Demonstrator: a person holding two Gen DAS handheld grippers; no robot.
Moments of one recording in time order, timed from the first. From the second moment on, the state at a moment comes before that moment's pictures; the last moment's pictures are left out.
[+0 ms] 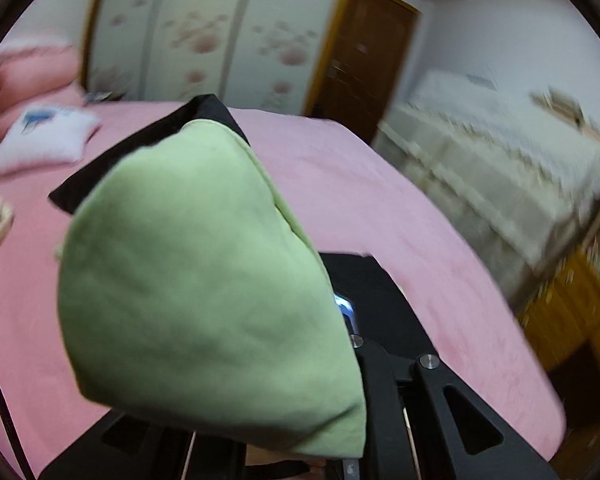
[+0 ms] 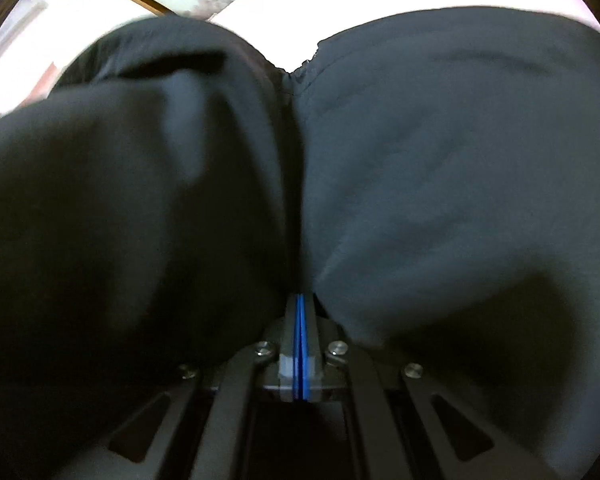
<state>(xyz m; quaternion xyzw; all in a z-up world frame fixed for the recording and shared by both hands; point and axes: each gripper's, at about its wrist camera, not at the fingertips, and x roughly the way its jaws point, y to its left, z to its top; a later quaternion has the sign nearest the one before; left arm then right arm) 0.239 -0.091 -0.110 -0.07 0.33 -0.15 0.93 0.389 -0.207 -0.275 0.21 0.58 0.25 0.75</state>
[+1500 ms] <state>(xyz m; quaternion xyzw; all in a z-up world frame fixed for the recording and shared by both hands) 0.210 -0.266 -0.204 0.11 0.51 -0.37 0.77 0.412 -0.504 -0.163 0.30 0.48 0.16 0.81</state>
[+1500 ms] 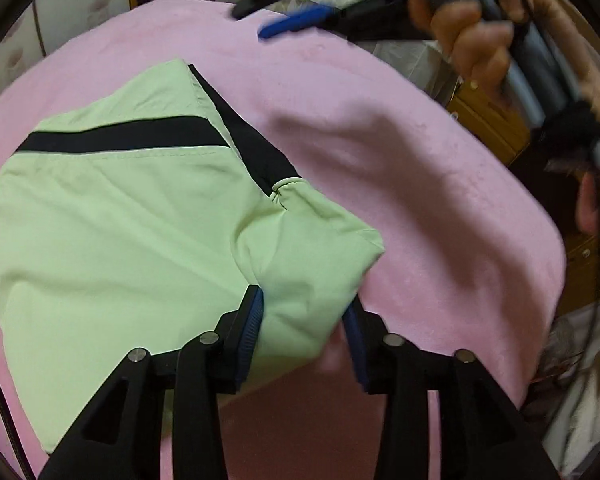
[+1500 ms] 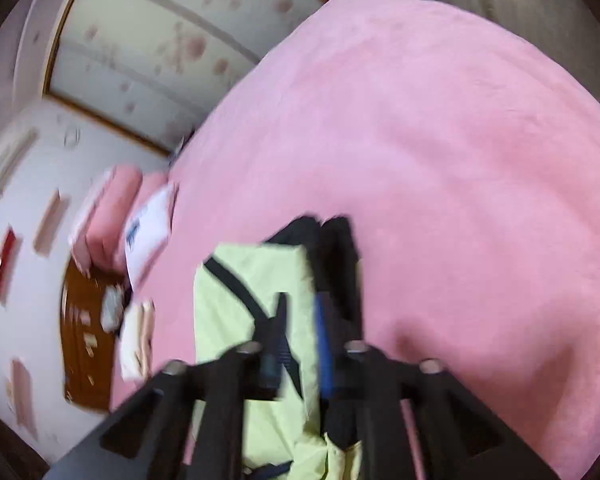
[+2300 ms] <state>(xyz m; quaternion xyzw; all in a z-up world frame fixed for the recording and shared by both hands) 0.237 -0.145 -0.171 0.00 0.56 -0.22 0.80 0.381 -0.447 -0.208 0.16 0.51 0.04 0.84</state>
